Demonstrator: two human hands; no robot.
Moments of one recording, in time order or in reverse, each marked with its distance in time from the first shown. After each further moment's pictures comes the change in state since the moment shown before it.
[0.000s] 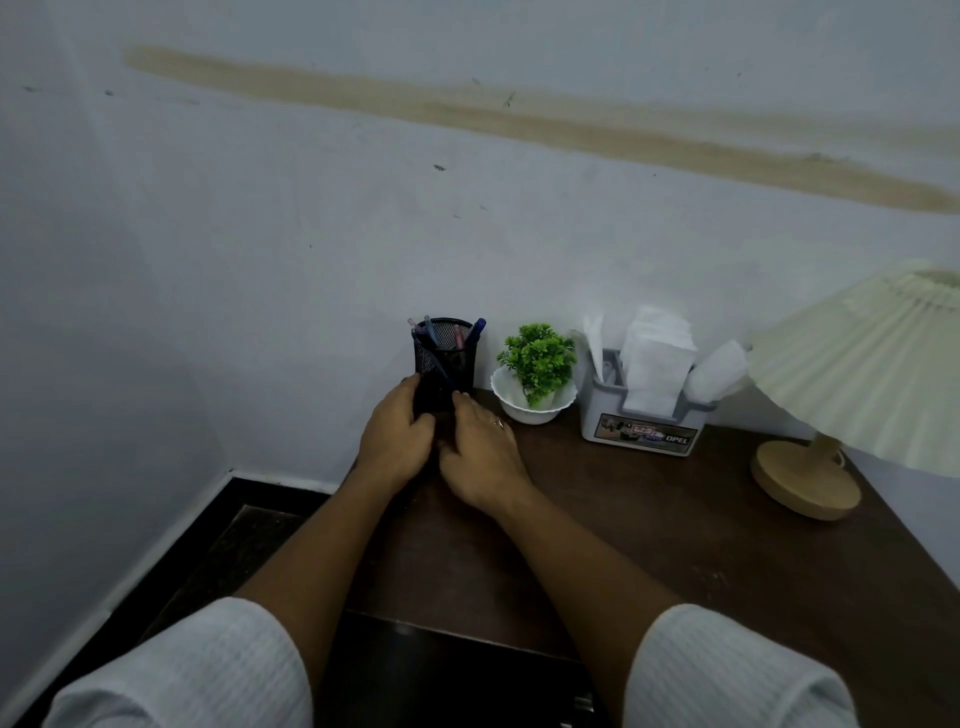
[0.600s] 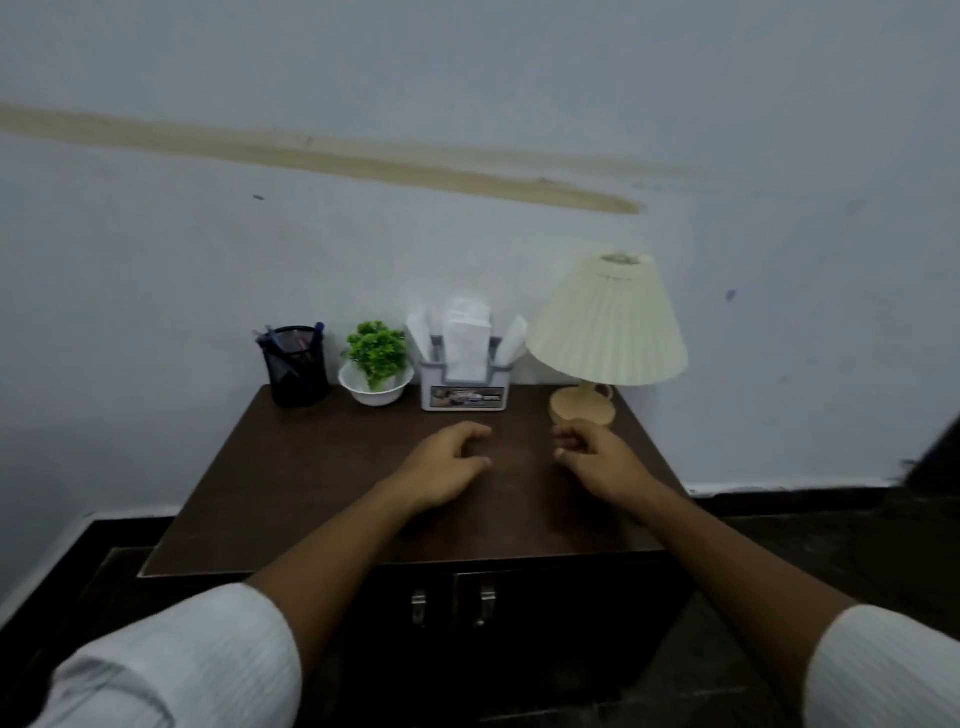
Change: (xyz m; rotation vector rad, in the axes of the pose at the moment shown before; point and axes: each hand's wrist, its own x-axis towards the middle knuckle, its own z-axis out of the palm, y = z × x) left_hand -0.112 0.136 0.119 0.051 -0.617 0.142; right_hand -0.219 0.160 -0.194 0.272 0.165 0.460
